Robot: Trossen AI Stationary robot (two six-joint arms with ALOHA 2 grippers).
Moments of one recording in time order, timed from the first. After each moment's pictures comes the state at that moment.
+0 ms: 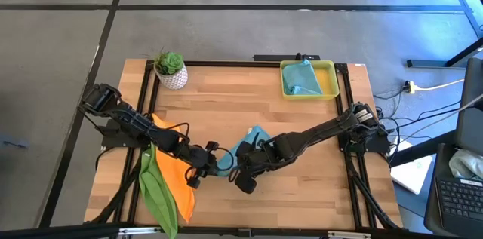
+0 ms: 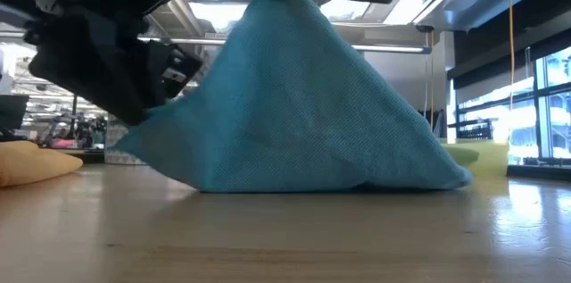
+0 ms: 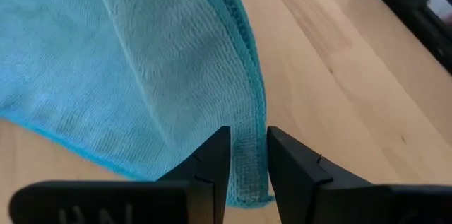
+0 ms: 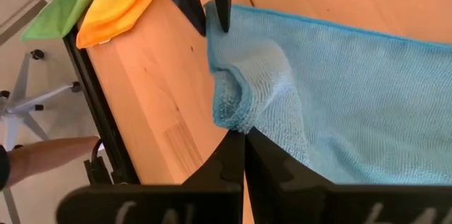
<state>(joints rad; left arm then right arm) -0.42 1.53 0.65 0.12 -0.03 -0.05 0.37 1.97 1.76 -0.84 0.10 0.91</state>
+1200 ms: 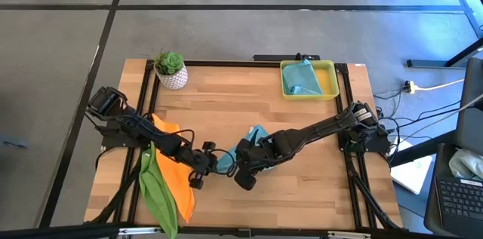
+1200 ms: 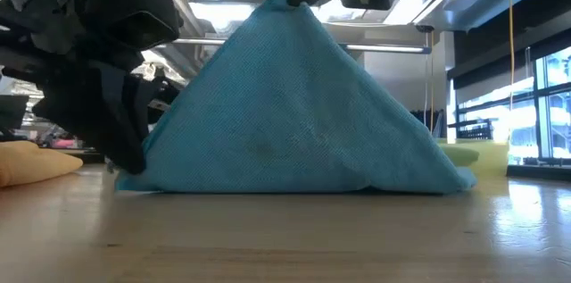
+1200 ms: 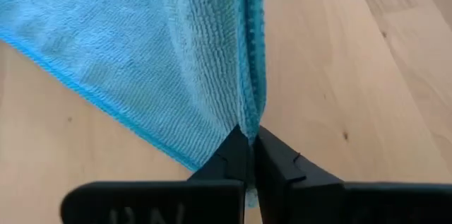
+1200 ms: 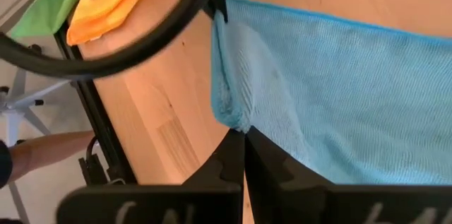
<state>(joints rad) -0.45 1.60 0.65 0.07 -0.12 -0.21 0.36 1.97 1.76 -0.87 0.05 0.91</state>
